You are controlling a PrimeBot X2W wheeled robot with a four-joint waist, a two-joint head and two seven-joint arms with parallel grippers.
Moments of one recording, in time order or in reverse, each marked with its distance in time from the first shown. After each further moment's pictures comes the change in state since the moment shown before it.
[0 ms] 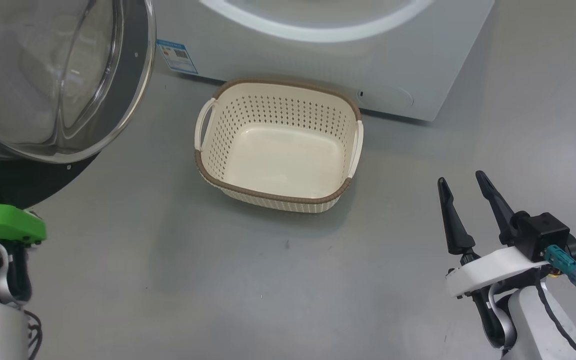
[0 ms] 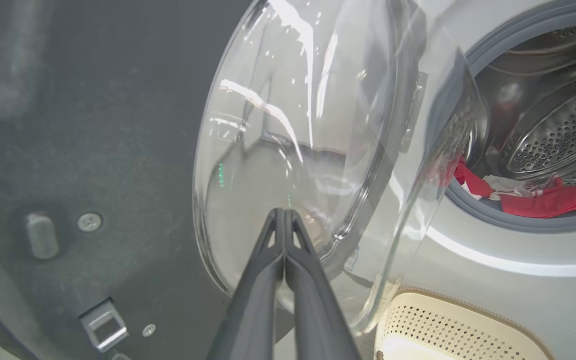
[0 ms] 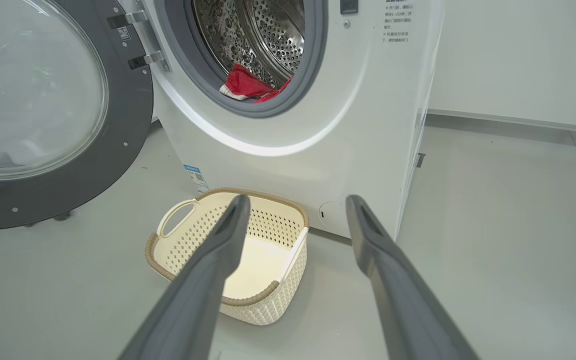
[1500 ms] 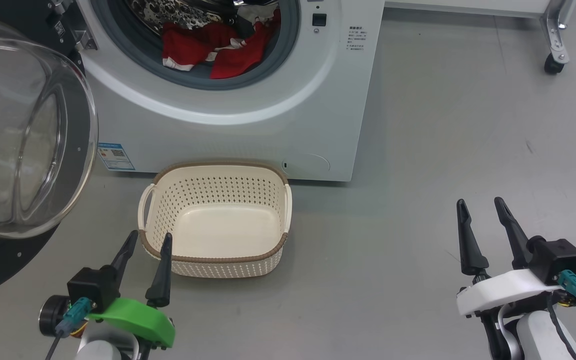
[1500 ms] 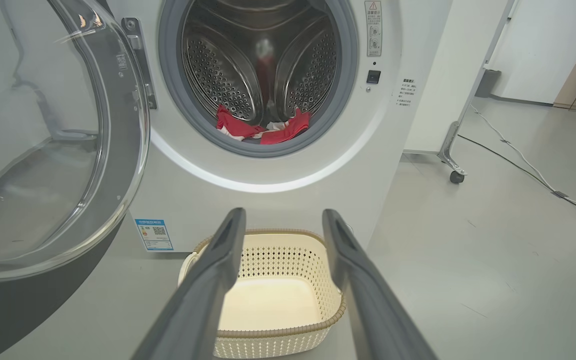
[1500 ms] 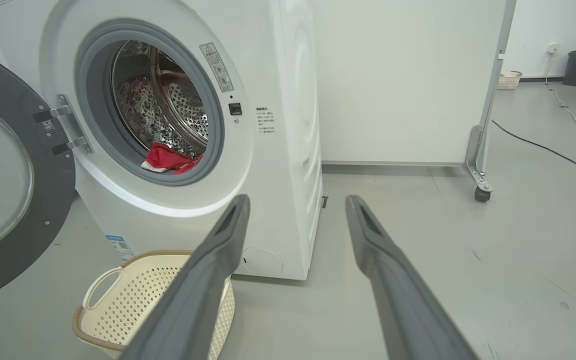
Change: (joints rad) left arm 0.307 -0.148 -0.269 -0.145 0.150 -0.073 -0.018; right arm 0.086 0.033 -0.071 -0.003 0.023 -0.002 -0.012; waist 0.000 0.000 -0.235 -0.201
